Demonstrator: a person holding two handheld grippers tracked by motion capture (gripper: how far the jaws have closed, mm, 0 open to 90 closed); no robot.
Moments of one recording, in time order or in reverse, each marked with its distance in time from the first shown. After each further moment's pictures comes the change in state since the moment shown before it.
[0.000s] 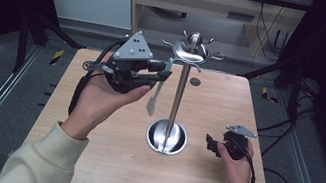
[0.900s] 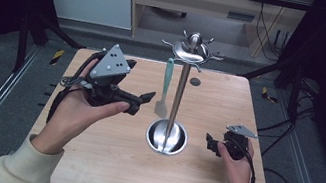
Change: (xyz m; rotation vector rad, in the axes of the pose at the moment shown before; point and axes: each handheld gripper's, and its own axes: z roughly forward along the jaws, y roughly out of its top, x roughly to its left) left arm -0.004 -0.036 -0.026 0.008 0.079 -0.002; right arm 0.001 0.001 -0.002 -0.019 0.000 -0.001
